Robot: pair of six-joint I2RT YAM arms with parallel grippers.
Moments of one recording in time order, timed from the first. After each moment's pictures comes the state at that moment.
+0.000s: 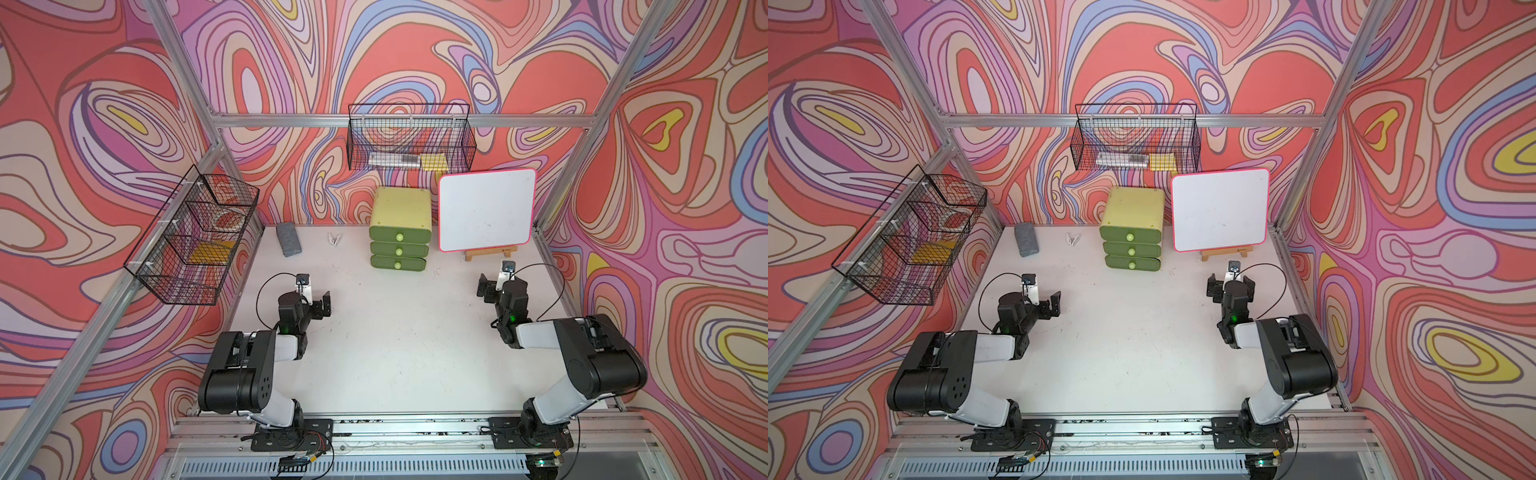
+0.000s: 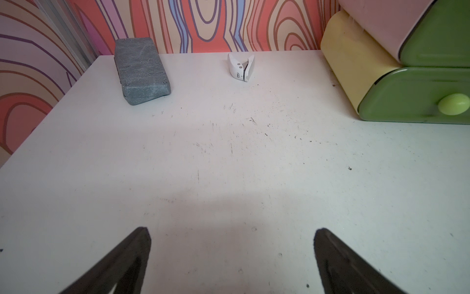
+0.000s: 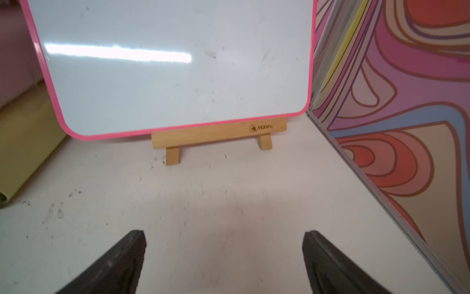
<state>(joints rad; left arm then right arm) 0.04 1.53 0.37 0.76 0.10 0.03 0.11 1.64 0.46 0.84 0.28 -0.01</state>
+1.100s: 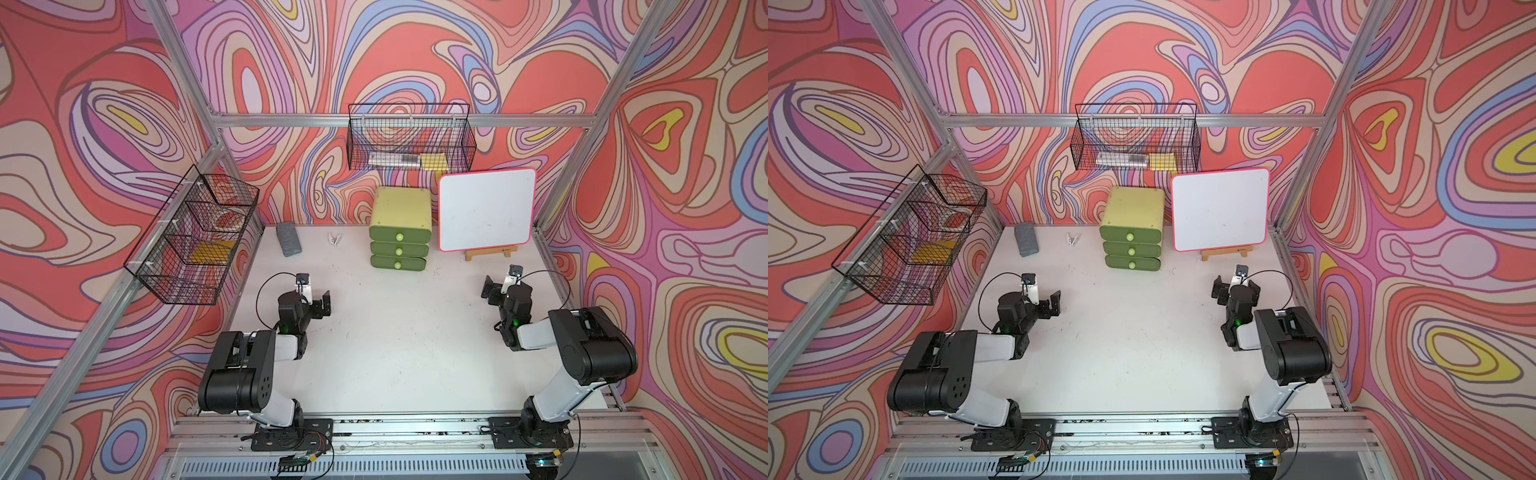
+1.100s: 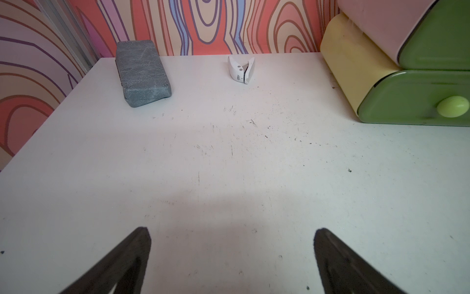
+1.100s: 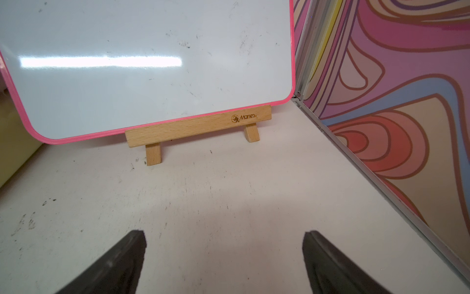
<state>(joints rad) 0.04 1.53 0.37 0.76 0.10 0.03 0.05 1.70 0.44 0.97 0.27 0.04</state>
